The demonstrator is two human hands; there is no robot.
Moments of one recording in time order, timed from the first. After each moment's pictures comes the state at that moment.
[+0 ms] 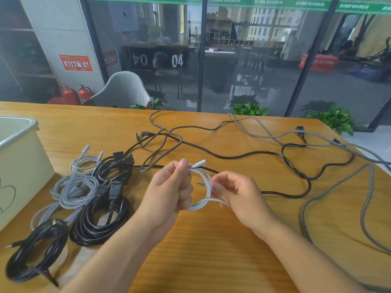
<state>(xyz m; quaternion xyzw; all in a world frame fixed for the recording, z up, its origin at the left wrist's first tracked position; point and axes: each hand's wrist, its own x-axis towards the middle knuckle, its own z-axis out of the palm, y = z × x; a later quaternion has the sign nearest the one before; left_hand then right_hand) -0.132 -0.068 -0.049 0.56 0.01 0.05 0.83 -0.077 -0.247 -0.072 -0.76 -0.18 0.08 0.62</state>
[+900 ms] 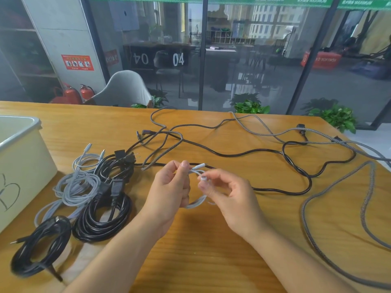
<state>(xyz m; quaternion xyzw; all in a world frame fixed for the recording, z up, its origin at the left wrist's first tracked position) -0.126 -0.067 -0.063 0.64 0.06 0.09 0.76 -0.095 -0.229 -0.074 -0.75 -0.25 -0.03 0.61</state>
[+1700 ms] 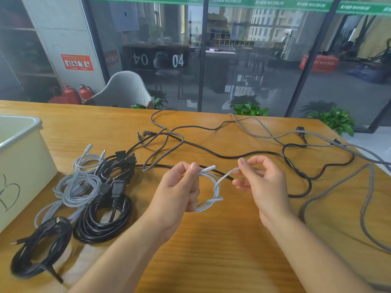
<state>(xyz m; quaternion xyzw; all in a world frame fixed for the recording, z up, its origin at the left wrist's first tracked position) -0.133 -0.075 -0.052 0.62 0.00 0.04 0.78 -0.069 -0.260 -0.056 -0.69 0.00 -0.06 0.73</state>
